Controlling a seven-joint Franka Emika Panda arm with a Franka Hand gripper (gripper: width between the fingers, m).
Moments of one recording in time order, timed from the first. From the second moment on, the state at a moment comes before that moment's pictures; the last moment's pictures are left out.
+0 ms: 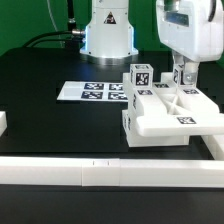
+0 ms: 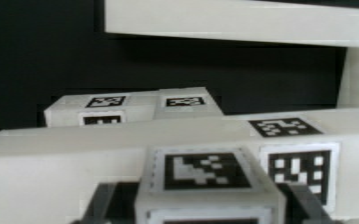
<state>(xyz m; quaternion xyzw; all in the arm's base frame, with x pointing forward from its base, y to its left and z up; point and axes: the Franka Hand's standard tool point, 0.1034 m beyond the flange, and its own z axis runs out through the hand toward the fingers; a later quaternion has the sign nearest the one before) 0.556 0.093 0.108 -0.72 0.70 -0.01 0.07</state>
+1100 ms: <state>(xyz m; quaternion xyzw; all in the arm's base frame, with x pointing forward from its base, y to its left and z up) 0.562 0.107 0.139 -0.67 0.74 0.01 0.09</state>
